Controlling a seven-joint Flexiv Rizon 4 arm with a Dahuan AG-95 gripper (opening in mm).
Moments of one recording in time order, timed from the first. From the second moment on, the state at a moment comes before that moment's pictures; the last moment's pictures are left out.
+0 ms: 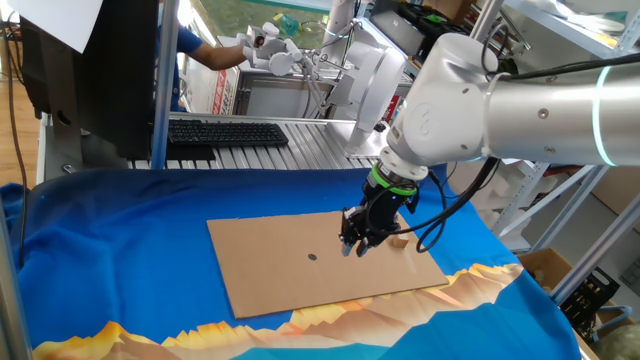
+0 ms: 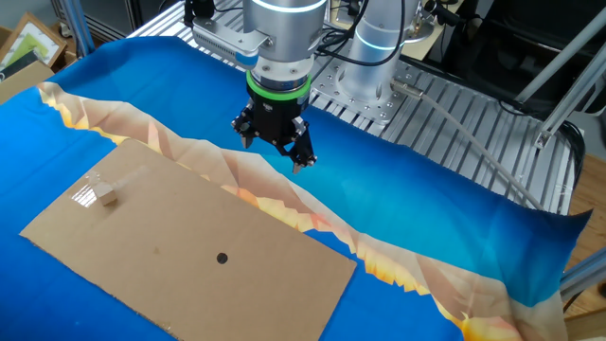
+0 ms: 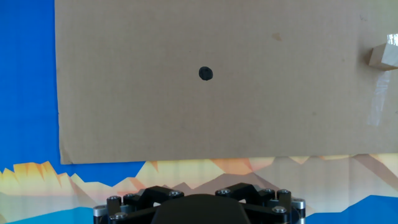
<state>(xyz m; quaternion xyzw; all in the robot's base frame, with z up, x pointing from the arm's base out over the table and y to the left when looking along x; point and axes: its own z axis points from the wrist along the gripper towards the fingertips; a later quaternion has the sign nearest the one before) 0.500 0.000 0.170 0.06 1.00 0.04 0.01</state>
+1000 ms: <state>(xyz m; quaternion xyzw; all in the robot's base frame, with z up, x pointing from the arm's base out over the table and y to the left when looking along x) 0.501 0.000 0.170 0.07 1.00 0.04 0.01</state>
